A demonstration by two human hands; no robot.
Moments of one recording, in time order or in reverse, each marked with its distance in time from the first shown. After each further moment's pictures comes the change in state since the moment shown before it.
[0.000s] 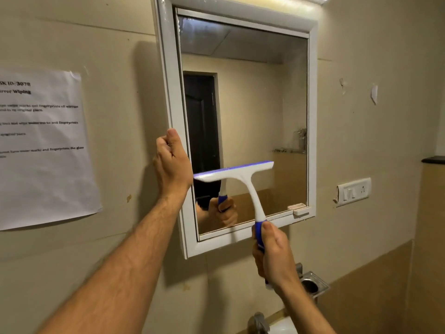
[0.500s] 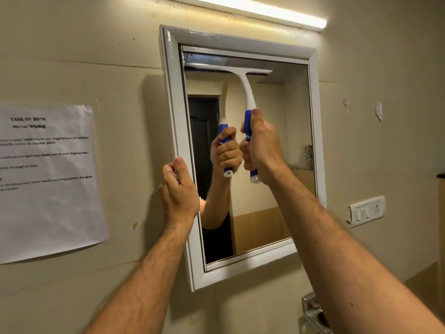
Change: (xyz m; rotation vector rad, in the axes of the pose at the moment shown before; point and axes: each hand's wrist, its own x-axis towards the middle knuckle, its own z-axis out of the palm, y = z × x) left_hand 0.000 0.000 0.004 -0.024 0.040 0.033; right_hand 0.089 -0.201 0.040 0.185 -0.115 -0.229
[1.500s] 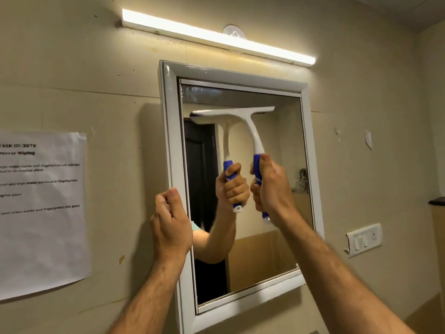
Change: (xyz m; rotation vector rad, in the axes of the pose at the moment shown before) left_hand 0.002 -0.001 -0.001 0.030 0.019 0.058; right_hand -0.003 0.009 -0.021 -0.065 0.054 -0.071
